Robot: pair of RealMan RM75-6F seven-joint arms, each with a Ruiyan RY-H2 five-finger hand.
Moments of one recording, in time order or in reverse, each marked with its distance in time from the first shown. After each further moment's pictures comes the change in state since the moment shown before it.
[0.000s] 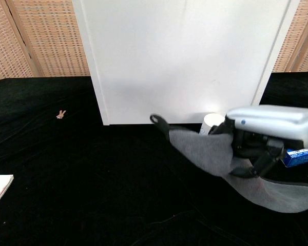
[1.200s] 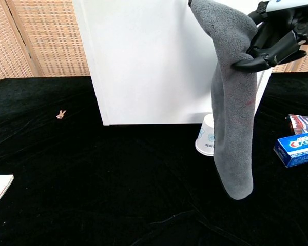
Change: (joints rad) left arm 0.009 0.011 0.005 -0.006 0.016 0.018 -0.024; right arm 0.034 0.268 0.229 -0.342 0.457 0.043 0.097
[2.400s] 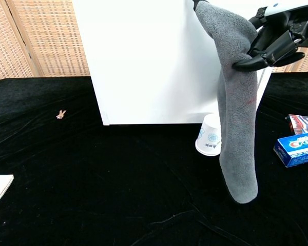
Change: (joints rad) left arm -0.002 -0.003 -0.002 0.001 -0.007 -0.005 0.011; right arm 0.056 0.035 0.033 0.007 0.180 -0.074 -0.003
